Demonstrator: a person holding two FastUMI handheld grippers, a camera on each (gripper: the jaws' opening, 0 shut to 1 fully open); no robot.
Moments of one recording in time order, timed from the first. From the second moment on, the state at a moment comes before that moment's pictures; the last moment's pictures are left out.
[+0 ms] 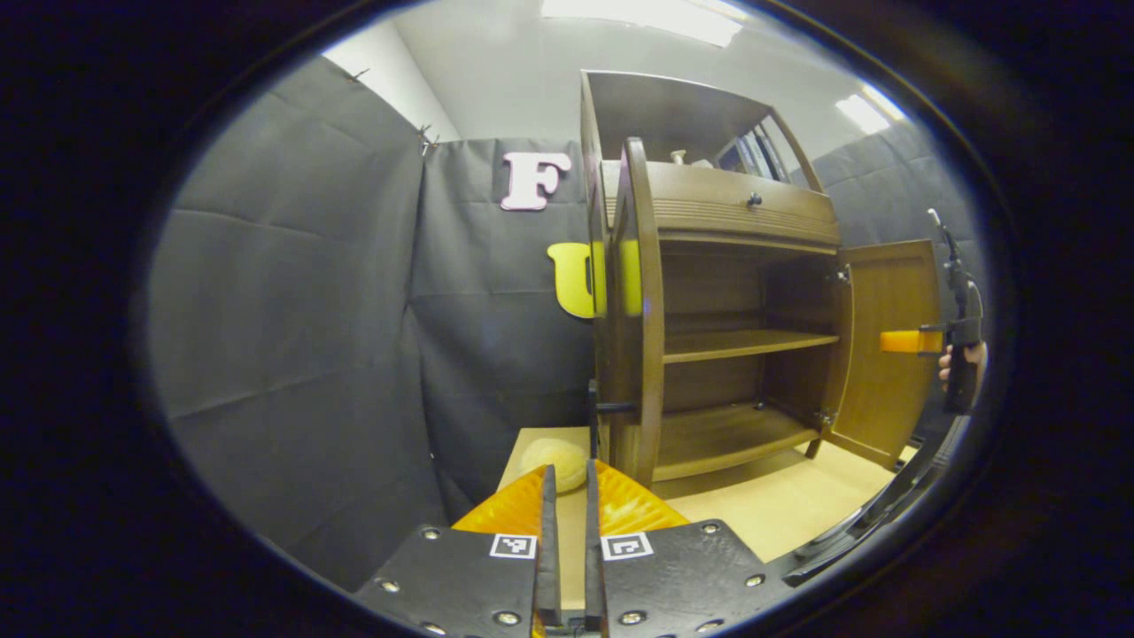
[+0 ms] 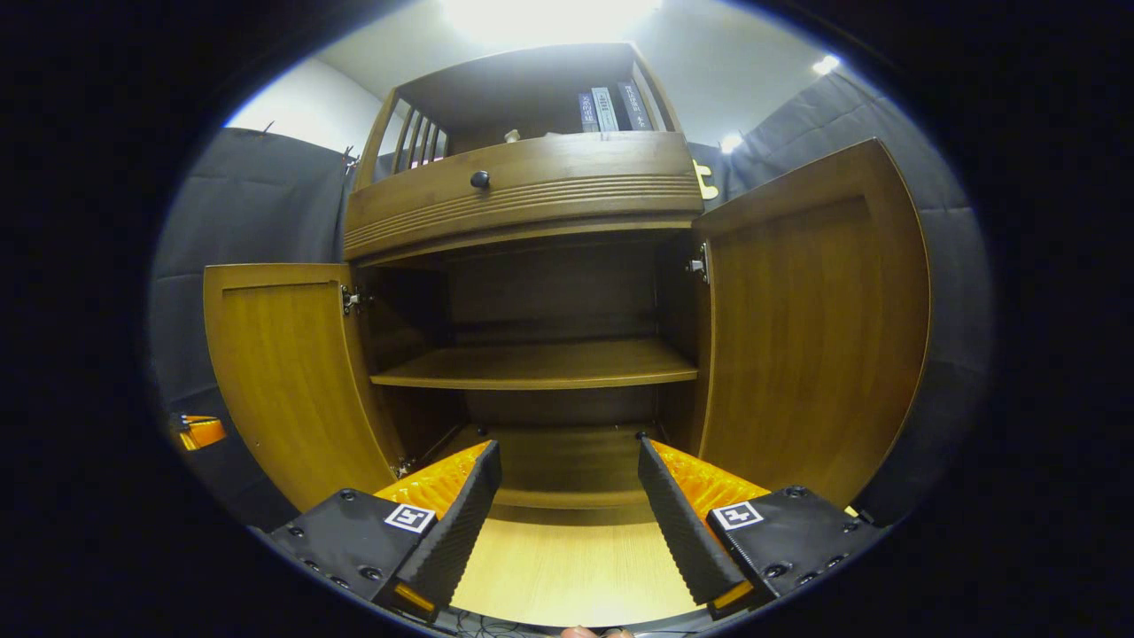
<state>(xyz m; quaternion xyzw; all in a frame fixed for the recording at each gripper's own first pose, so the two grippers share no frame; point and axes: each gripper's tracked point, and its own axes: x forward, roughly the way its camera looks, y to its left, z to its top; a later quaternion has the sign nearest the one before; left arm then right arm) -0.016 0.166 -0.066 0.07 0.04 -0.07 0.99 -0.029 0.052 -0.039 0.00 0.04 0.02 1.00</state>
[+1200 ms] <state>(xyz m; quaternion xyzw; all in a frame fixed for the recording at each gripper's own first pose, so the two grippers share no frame) -0.060 -0.032 -0.008 -0.01 -0.01 -0.05 1.00 -0.084 -0.030 -0.019 -0.01 0.03 0.04 1.00</state>
